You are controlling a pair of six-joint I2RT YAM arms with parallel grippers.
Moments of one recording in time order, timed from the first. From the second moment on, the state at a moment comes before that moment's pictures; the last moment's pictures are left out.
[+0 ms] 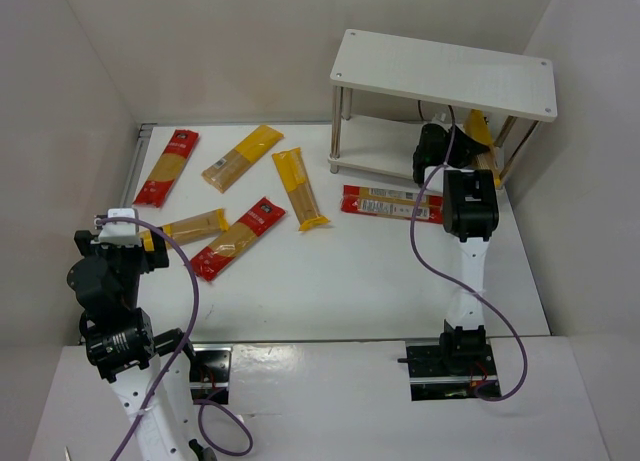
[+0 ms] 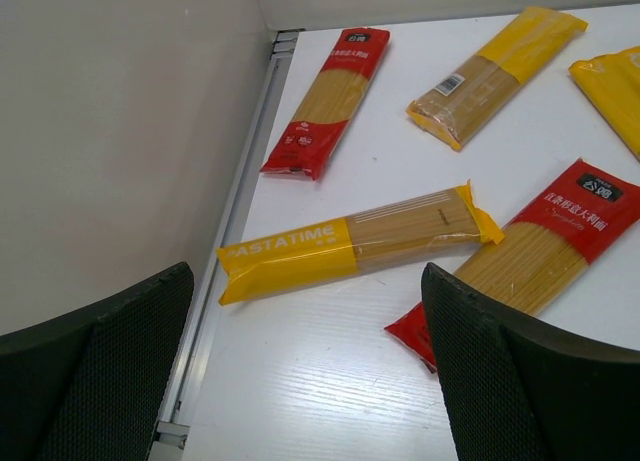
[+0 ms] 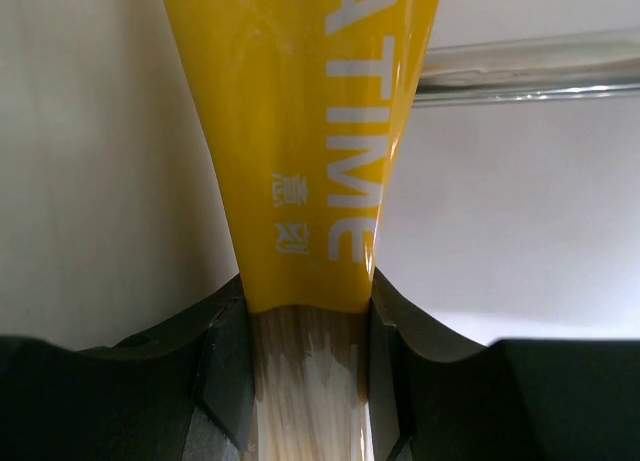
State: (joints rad) left arm 0.47 0.33 0.76 -0.59 0.23 0.23; right arm 0.01 2.40 1.58 0.68 1.11 -1.24
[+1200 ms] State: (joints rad) left arm 0.47 0.33 0.76 -0.59 0.24 0.23; right arm 0.10 2.27 1.57 0.35 1.12 -0.93
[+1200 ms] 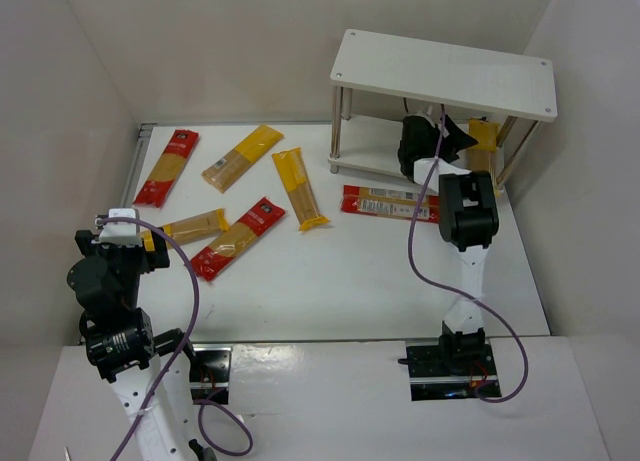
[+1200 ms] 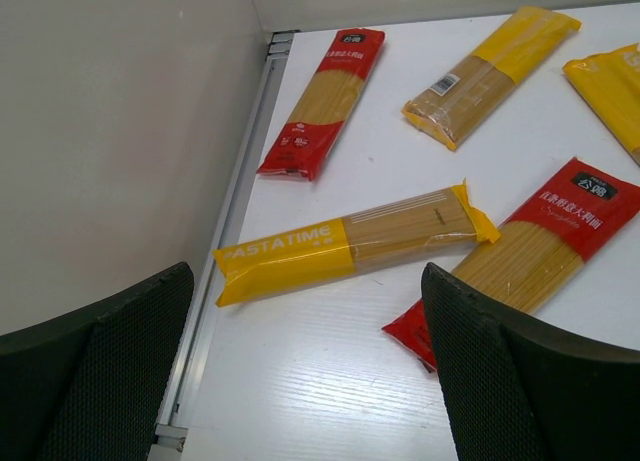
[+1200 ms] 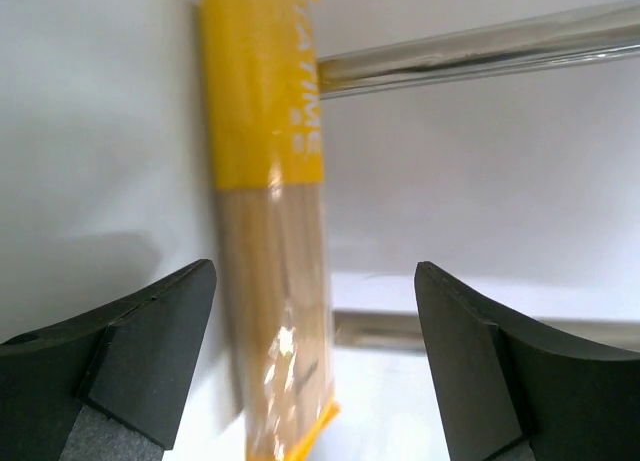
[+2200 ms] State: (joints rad) left arm 0.47 0.29 0.76 -0.60 0.26 0.23; right arm 0.39 1.24 0.98 -0.46 0.43 -0.26
